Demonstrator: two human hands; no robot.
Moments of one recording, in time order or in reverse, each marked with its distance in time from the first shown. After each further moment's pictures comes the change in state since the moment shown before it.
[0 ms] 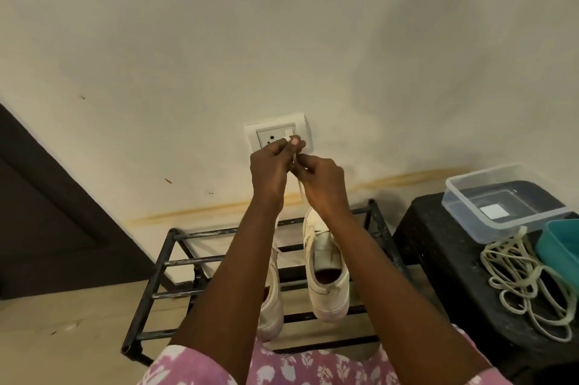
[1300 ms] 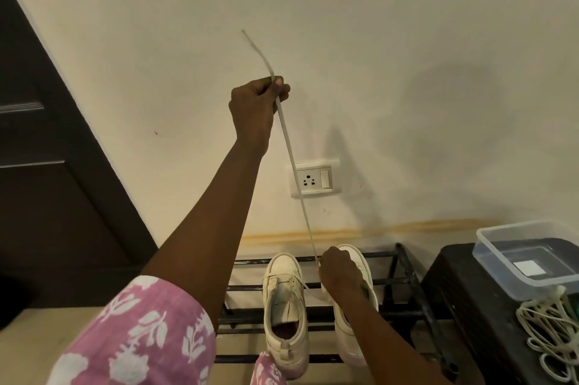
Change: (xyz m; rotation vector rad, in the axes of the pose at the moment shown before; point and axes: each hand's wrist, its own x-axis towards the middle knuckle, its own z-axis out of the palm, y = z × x) left_hand 0.054 0.155 -0.038 0.020 0.169 0.326; right_hand -0.035 0.059 0.060 -0.633 -0.254 0.252
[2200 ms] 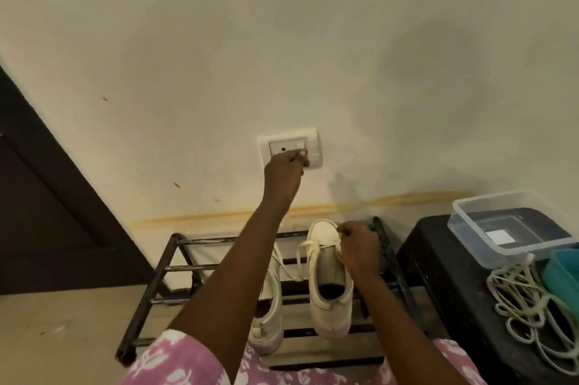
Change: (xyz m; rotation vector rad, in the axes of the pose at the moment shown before) left_hand -0.090 -0.130 0.029 0.382 -0.234 -0.306; right_hand 0.011 0.065 -0.019 0.324 0.255 0.103
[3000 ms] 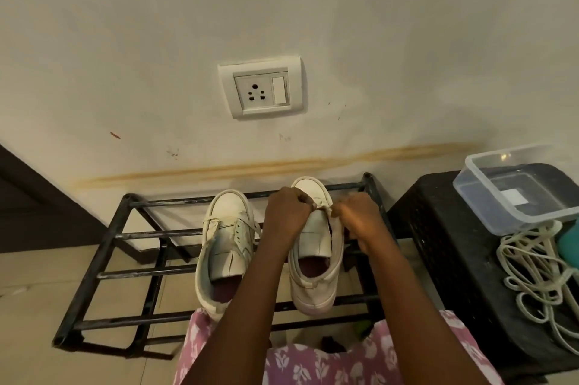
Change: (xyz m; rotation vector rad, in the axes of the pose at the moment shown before) left_hand -0.034 -0.131 0.062 0.451 -0.236 -0.215; right_hand 0.030 0.033 0.002 0.235 -0.295 0.257
